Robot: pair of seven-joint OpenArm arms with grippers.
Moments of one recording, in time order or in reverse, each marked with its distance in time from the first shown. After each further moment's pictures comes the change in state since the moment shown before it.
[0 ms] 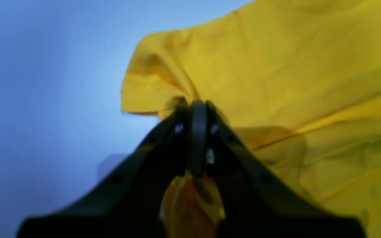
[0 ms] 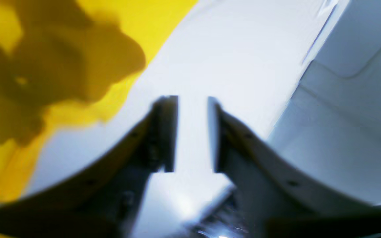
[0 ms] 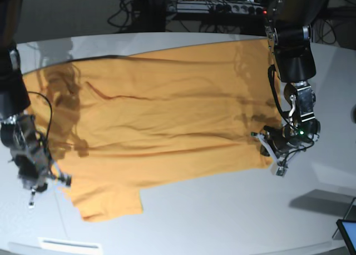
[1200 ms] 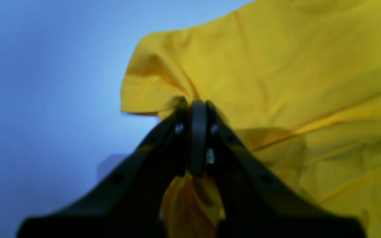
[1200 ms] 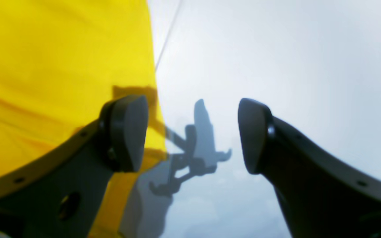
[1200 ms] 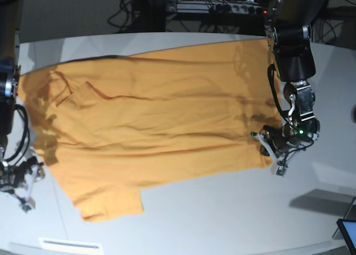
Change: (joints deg) left arm 0.4 0.1 0.0 0.0 0.0 0.0 -0.4; right arm 6.1 -1.5 26.2 -18.7 29.6 -1.1 -7.1
